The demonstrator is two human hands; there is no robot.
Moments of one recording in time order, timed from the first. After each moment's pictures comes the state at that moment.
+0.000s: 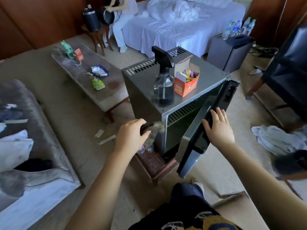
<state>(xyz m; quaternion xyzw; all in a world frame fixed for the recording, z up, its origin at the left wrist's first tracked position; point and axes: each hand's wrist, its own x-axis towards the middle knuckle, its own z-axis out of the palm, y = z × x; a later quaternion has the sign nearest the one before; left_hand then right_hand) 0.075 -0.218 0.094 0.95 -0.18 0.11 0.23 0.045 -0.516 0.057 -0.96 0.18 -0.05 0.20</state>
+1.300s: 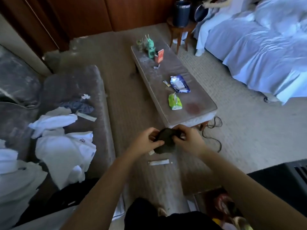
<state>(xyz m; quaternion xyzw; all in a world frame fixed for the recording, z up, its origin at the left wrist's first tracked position) 0.467 0.205 0.059 0.87 0.07 -0.15 0.47 0.515 0.007 0.058 -0.88 -0.21 0.14 0.40</state>
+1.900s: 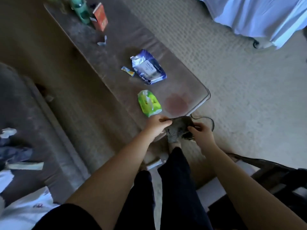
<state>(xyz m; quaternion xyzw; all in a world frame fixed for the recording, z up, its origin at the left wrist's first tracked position) 0.909 0.129 -0.163 0.76 0.15 -0.35 0.52 0.851 -0.047 -0.164 -0.73 0.39 0.17 0.54</state>
